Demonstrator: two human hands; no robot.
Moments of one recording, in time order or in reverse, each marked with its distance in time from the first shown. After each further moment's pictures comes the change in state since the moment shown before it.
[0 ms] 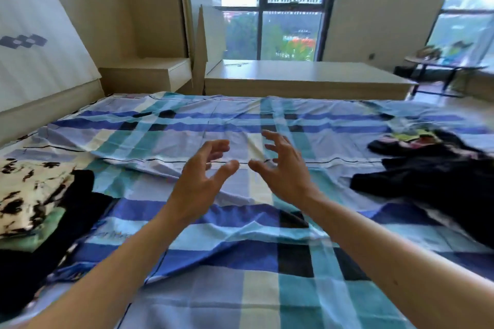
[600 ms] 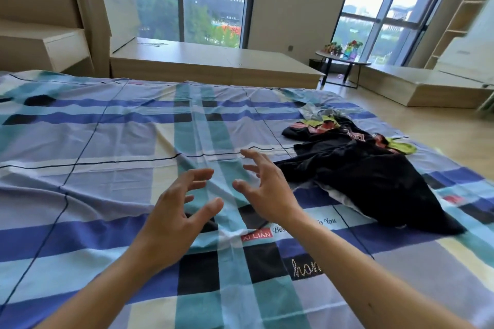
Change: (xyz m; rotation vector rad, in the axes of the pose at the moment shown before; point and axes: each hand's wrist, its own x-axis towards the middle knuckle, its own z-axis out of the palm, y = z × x) left_hand -0.003 -0.005 0.147 -0.099 -0.246 0.068; right_hand -0.040 0.124 -0.096 -0.112 0.008 0.174
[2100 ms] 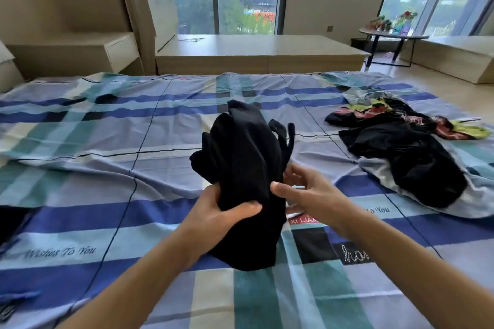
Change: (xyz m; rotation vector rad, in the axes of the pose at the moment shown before) left_hand -0.032 0.024 -0.021 -0.286 -0.036 -0.483; right_hand -0.035 -0.035 -0.003 0.498 -0.357 0.302
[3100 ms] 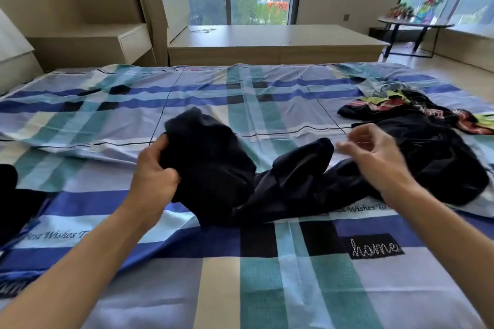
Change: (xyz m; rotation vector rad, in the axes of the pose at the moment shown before) left_hand 0.016 0.008 -0.073 0.047 0.404 0.293; right_hand 0.006 0.003 -0.076 -0.206 0.608 -0.122
